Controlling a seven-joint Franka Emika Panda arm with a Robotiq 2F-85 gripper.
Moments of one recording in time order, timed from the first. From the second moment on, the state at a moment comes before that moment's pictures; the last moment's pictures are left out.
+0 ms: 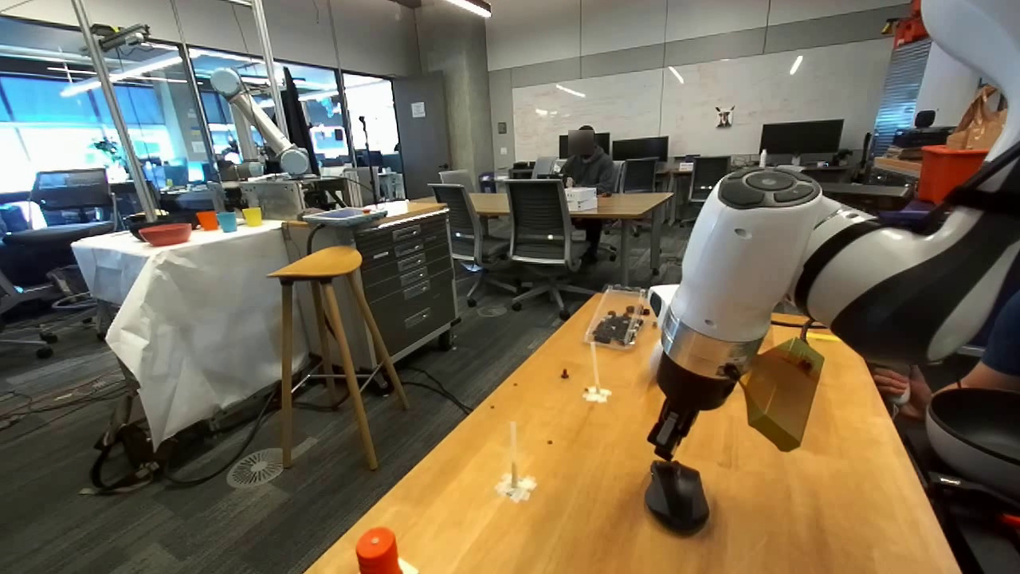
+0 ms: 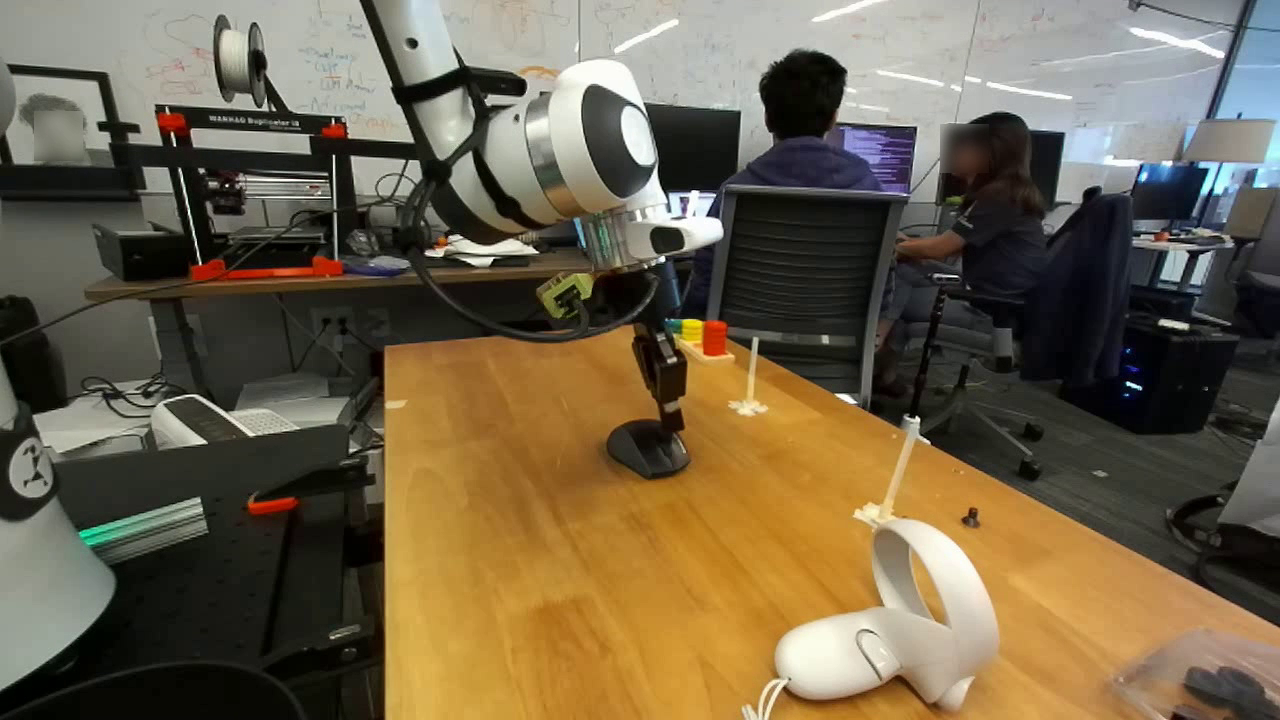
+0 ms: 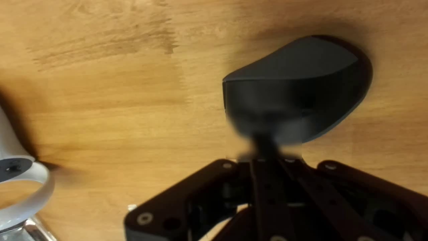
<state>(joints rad) -0.11 0.29 0.20 -2.39 -0.87 2.76 1.04</state>
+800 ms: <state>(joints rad) -0.12 0.30 0.21 -2.37 -0.84 2.78 1.04</state>
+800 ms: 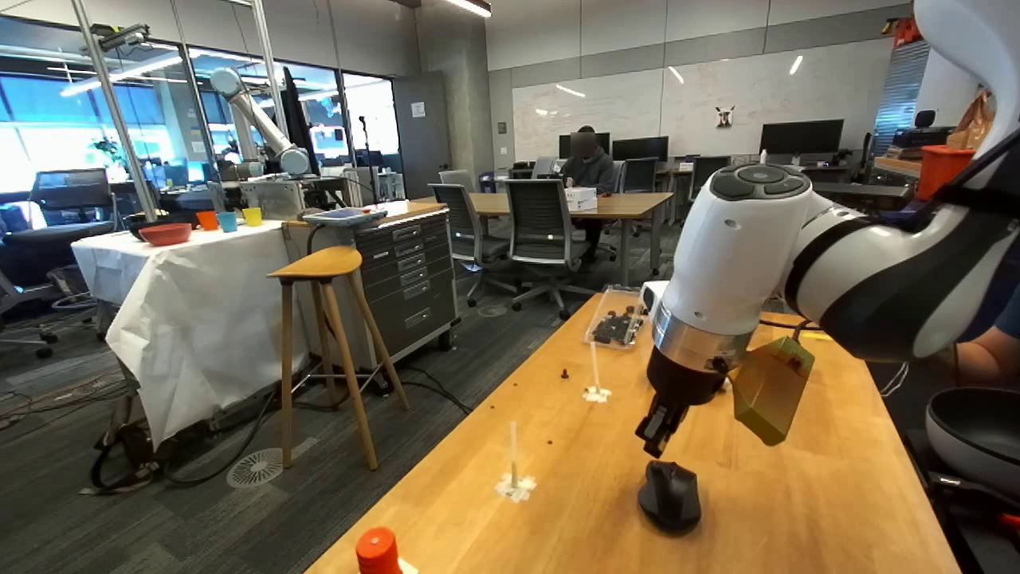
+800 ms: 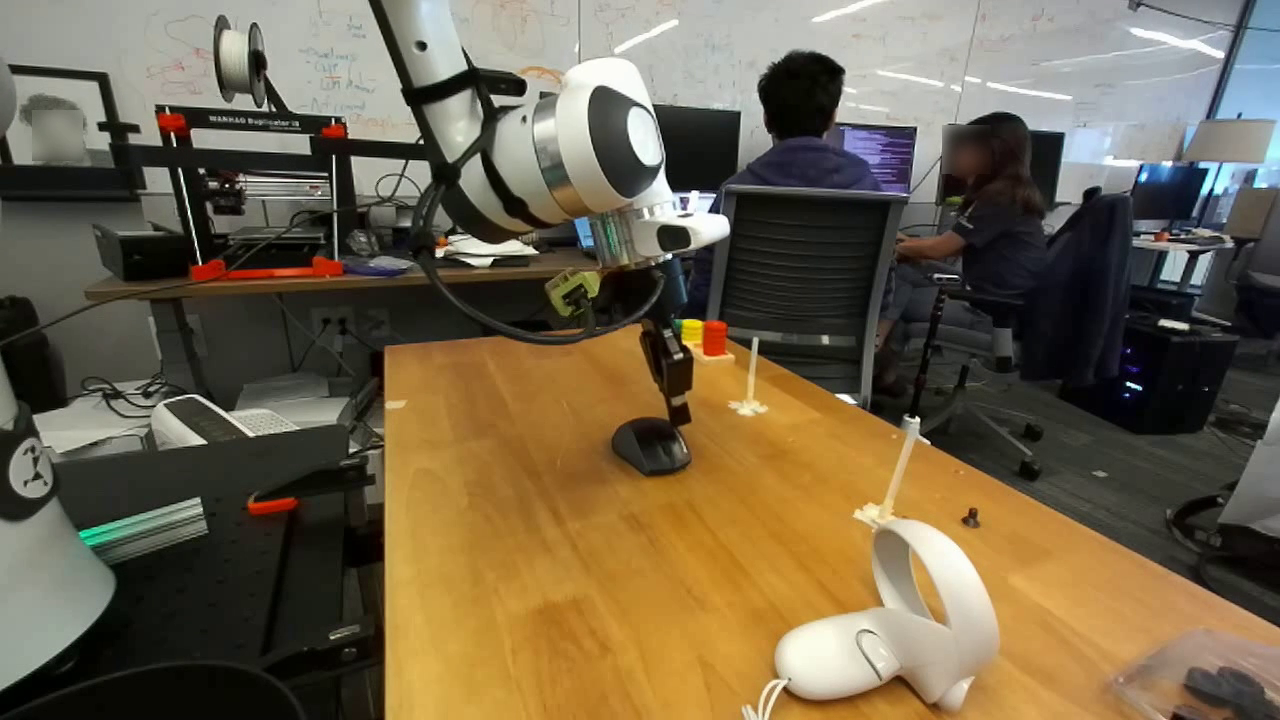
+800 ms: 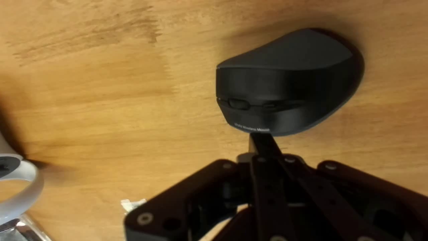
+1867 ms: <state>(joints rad) -0.01 -0.13 0.14 -2.33 -0.08 2.28 0.29</state>
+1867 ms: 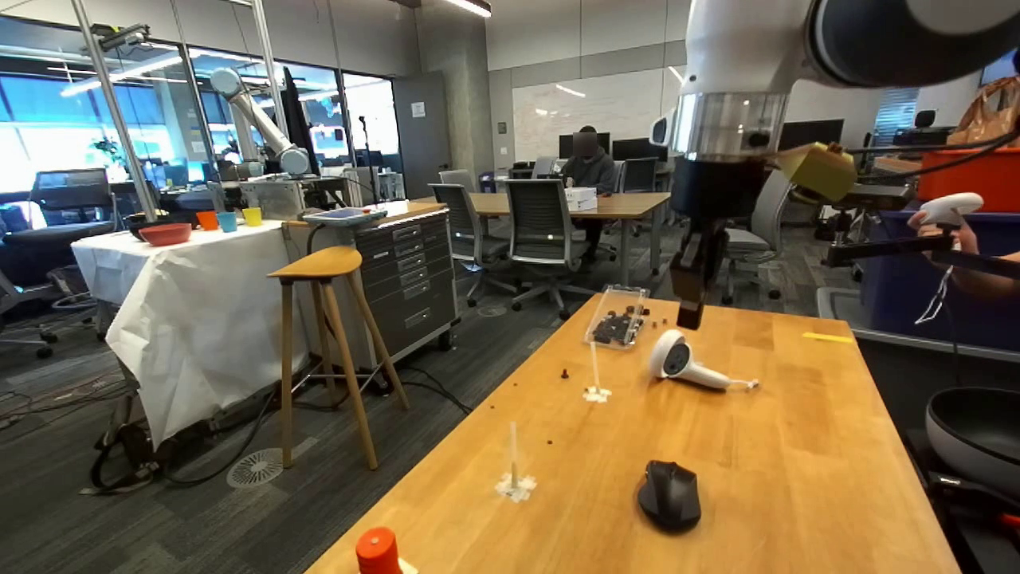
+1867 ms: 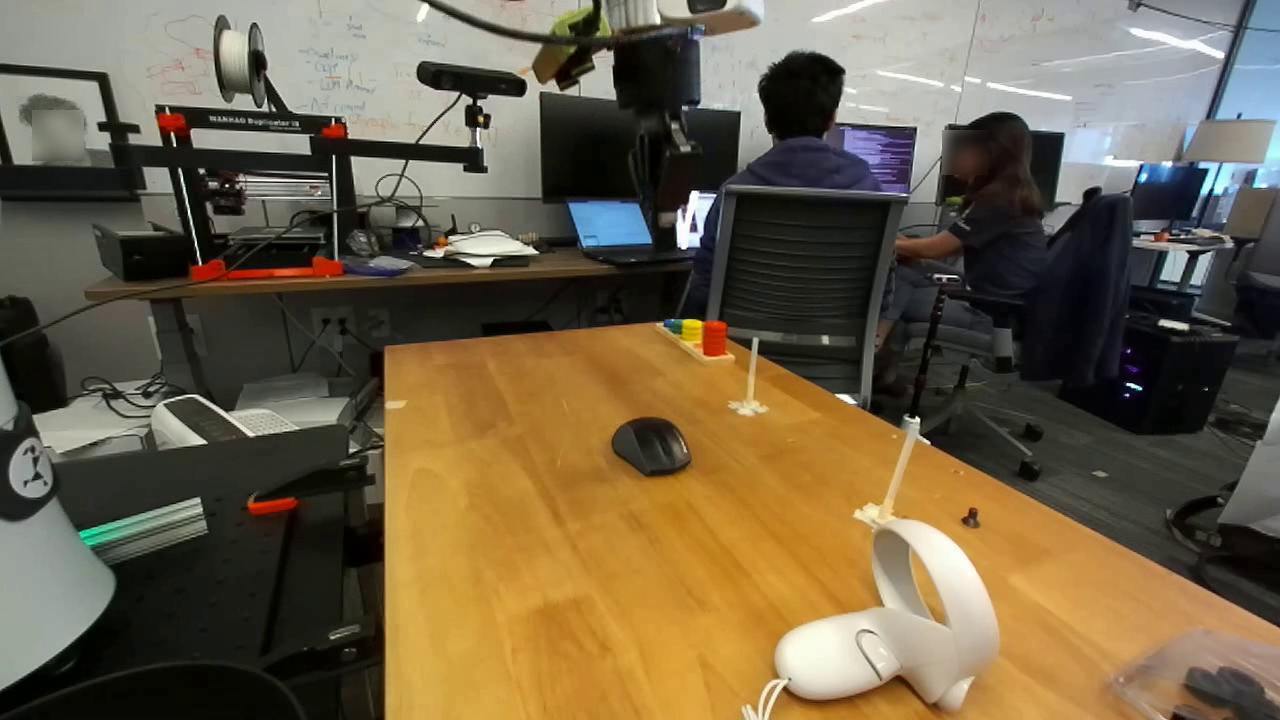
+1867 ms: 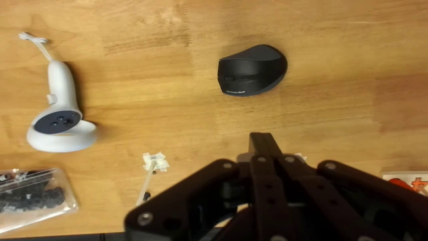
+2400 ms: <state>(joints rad) -0.01 -0.25 0.13 -2.25 -0.08 2.11 0.21</state>
